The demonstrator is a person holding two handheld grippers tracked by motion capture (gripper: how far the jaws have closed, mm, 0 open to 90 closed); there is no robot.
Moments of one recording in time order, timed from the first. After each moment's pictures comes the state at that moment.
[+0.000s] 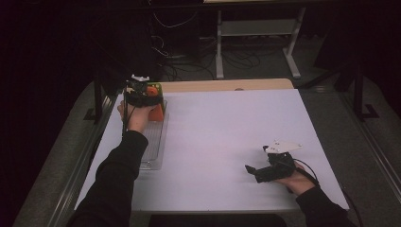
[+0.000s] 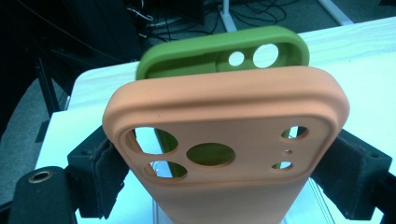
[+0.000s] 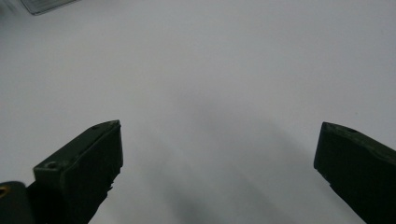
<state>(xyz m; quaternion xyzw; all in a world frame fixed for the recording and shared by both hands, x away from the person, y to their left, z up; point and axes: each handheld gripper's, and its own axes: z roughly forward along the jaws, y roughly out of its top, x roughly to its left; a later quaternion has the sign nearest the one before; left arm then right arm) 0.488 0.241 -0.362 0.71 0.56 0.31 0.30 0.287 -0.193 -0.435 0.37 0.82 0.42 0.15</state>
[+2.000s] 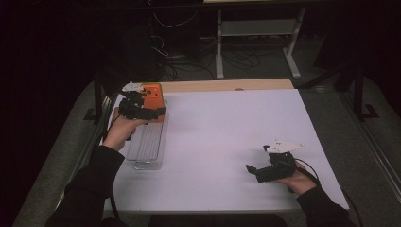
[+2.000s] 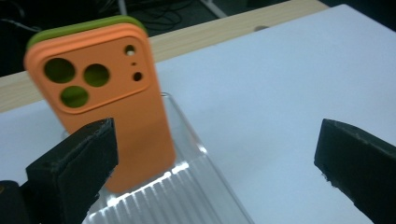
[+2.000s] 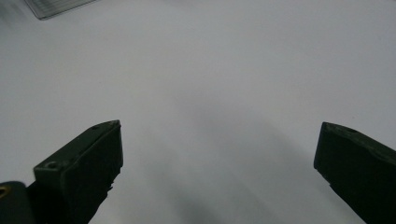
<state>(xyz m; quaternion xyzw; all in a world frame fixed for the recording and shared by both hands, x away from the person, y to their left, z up) 0.421 0.255 -0.334 0.78 0.43 0.18 0.41 0.285 -0.194 -0.431 0.37 0.81 0.43 0.15</state>
